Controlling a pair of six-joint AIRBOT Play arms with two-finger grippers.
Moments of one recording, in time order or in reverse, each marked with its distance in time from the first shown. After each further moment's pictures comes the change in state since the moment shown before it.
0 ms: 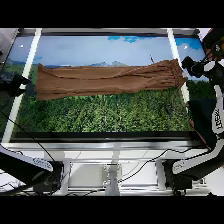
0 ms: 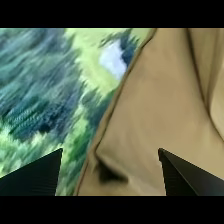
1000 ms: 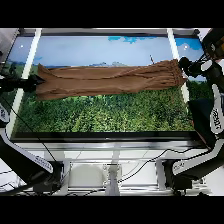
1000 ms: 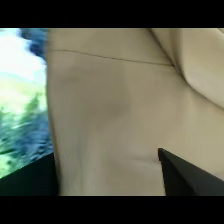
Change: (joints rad) left arm -0.102 -0.190 0.129 -0.030 -0.141 0.213; right arm 0.043 0.002 0.000 0.014 0.024 -0.006
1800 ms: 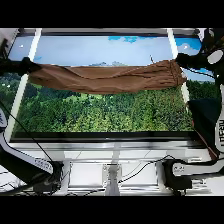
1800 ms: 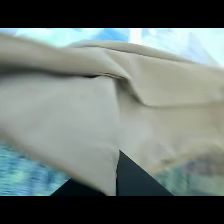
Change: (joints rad) left arm -0.058 0.235 0.122 -0.172 -0.200 0.016; right arm 0.110 0.219 0.000 0.003 0.229 -0.230
